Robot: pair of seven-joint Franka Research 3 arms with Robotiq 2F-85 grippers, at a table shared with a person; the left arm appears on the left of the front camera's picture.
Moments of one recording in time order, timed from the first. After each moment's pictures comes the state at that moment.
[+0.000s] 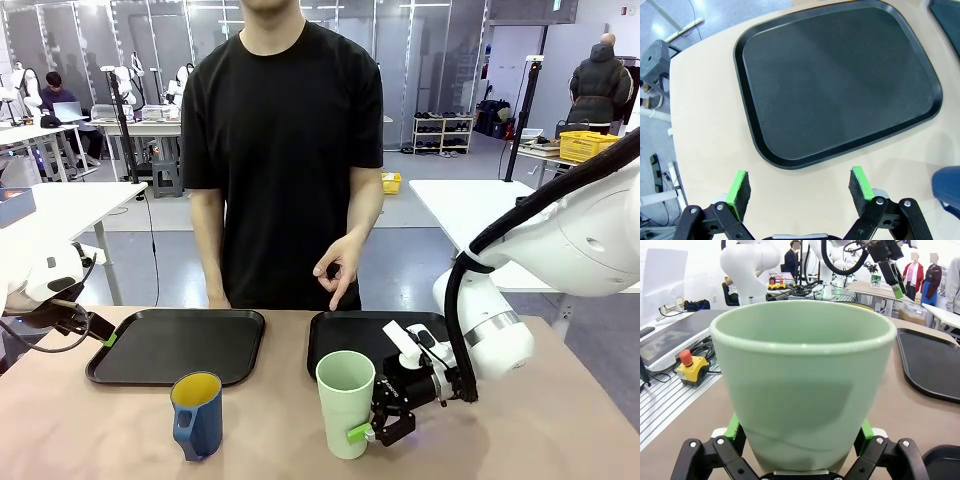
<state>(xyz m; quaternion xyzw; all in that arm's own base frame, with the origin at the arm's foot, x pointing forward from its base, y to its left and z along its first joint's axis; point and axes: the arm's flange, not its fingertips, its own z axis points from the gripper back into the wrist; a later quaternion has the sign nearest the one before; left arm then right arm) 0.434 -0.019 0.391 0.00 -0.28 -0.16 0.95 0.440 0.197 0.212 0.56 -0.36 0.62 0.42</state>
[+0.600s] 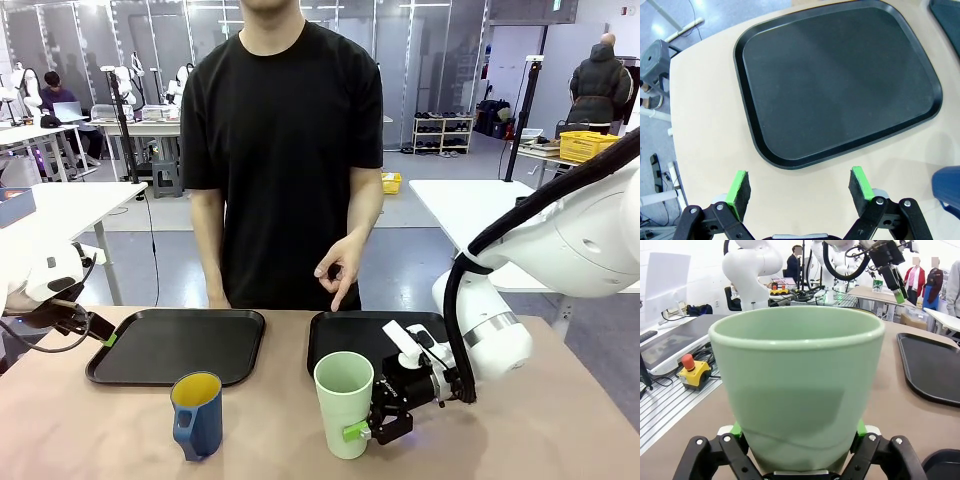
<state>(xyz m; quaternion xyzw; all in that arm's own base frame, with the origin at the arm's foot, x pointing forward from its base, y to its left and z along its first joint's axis) 0.434 -0.019 0.391 0.00 -0.28 -0.16 0.95 0.440 0.198 0.212 0.57 -0.36 0.61 0.42</state>
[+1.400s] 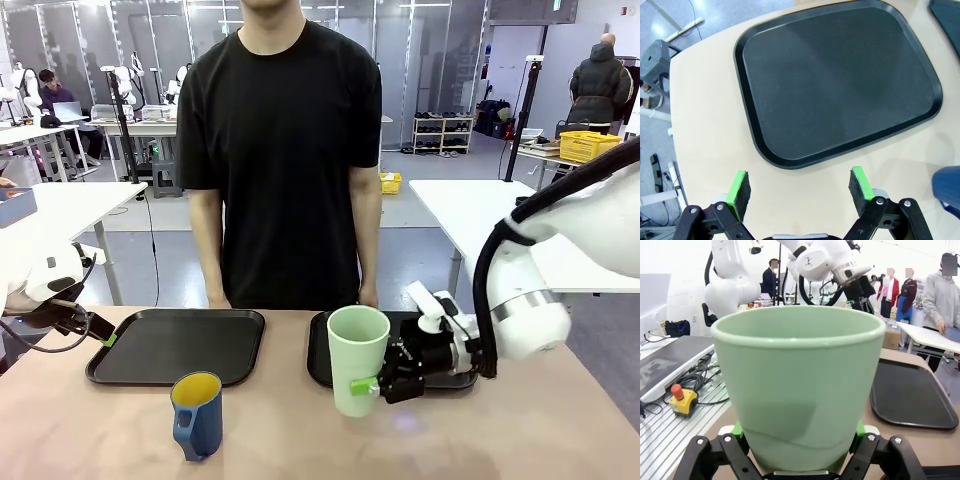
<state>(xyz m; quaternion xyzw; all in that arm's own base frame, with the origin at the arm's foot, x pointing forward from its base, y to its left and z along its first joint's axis) 0.434 -0.019 0.391 0.00 -0.28 -0.16 0.95 0.431 0.172 0.296 0.55 -0.42 0.57 0.44</state>
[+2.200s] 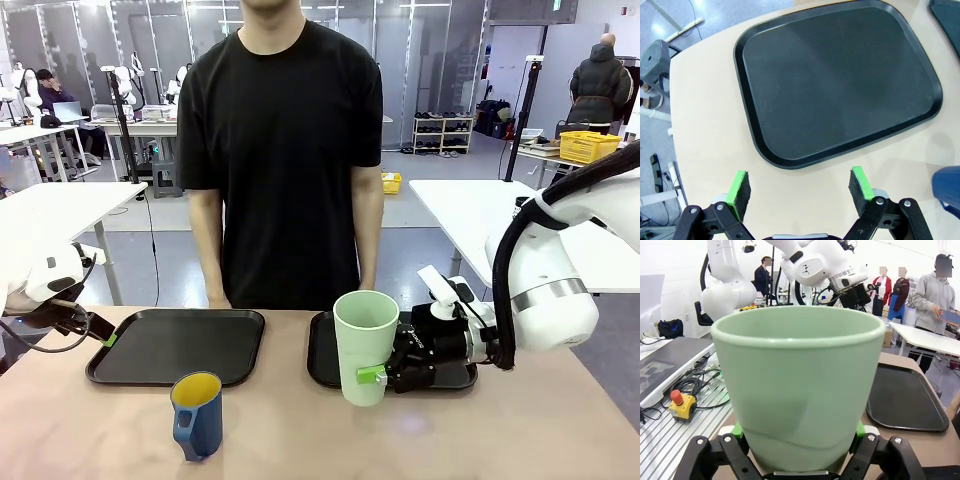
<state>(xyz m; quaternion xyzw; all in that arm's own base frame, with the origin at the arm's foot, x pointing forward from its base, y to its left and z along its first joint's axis) 0.434 -0.019 0.391 0.00 -0.28 -0.16 0.95 0.418 0.165 0.317 0.53 -0.43 0.57 0.45</state>
